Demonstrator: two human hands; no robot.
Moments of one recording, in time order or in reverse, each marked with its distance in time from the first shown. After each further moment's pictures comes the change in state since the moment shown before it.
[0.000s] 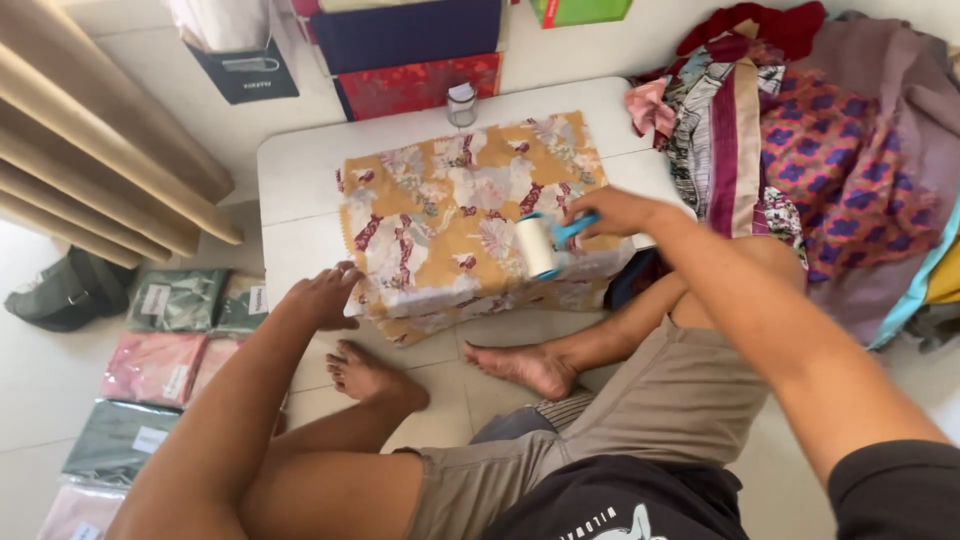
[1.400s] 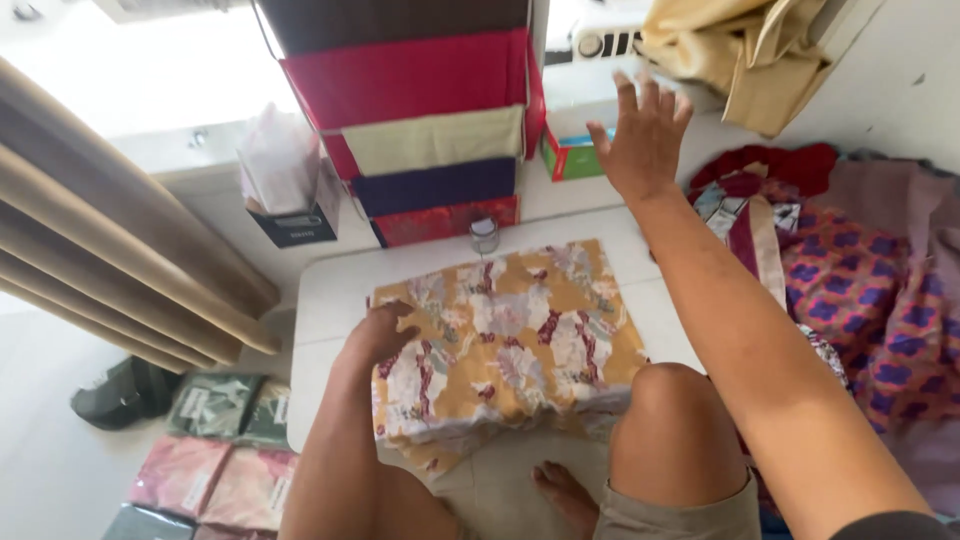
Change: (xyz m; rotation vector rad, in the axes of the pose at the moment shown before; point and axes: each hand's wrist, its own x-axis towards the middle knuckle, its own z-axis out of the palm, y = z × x) left_hand 0.089 0.030 -0.120 -0.536 0.392 -0.226; right_hand 0.104 -0.040 -0.223 -0.683 1.230 0.209
